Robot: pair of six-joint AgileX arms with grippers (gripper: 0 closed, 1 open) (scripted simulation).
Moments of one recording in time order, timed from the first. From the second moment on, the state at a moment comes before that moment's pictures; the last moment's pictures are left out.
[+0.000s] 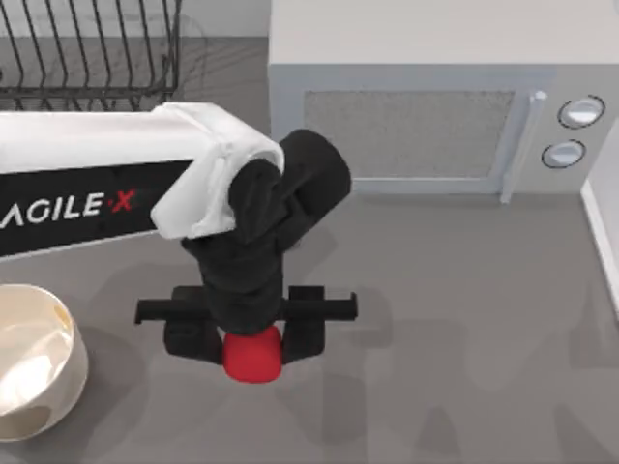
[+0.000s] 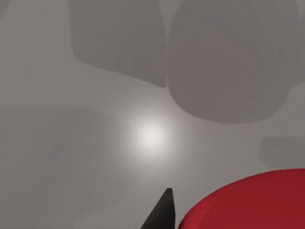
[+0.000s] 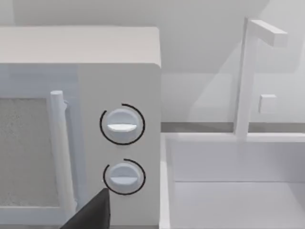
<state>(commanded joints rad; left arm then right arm) -0.75 1.83 1.21 -0.95 0.00 -0.72 0.00 0.00 0.00 0.00 0.00 0.00</state>
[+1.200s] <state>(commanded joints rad) -0.75 1.83 1.20 -0.94 0.00 -0.72 0.00 0.00 0.00 0.00 0.00 0.00</state>
